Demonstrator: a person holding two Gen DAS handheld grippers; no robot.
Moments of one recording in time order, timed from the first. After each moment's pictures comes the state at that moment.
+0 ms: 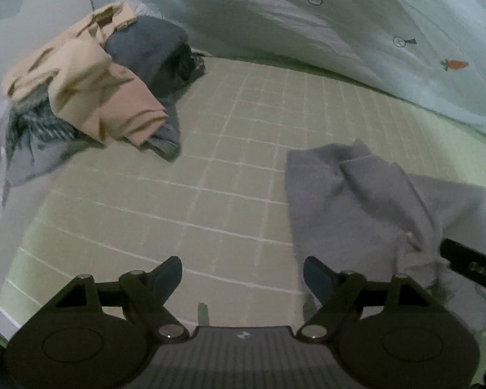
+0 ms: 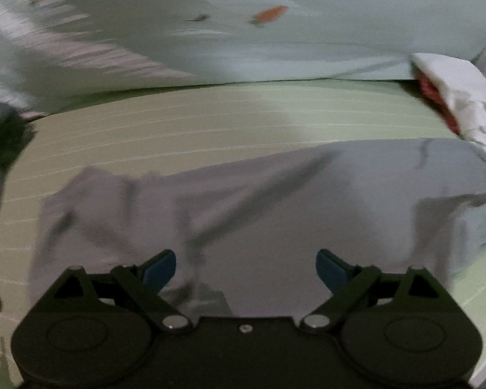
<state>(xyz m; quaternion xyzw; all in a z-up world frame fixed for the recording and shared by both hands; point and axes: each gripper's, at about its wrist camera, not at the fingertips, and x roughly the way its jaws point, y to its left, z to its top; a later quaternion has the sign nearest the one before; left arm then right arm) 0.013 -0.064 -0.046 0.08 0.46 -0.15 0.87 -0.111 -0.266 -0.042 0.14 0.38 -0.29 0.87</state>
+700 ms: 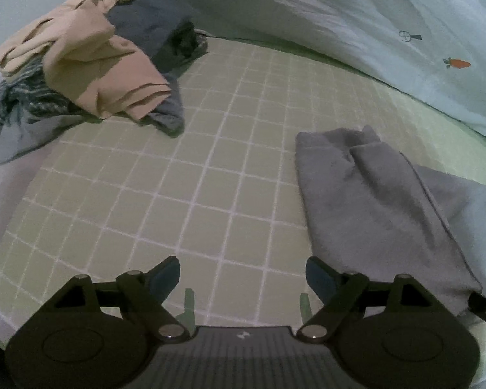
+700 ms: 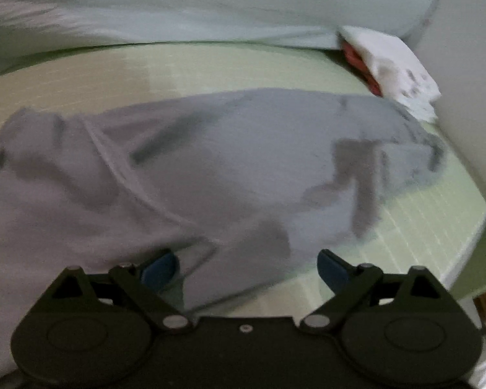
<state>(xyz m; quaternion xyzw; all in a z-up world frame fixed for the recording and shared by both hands) 0.025 -0.046 -0.065 0.05 0.49 -0.18 0.85 -0.162 -0.271 -0.068 0.11 0.43 -0.44 0.78</state>
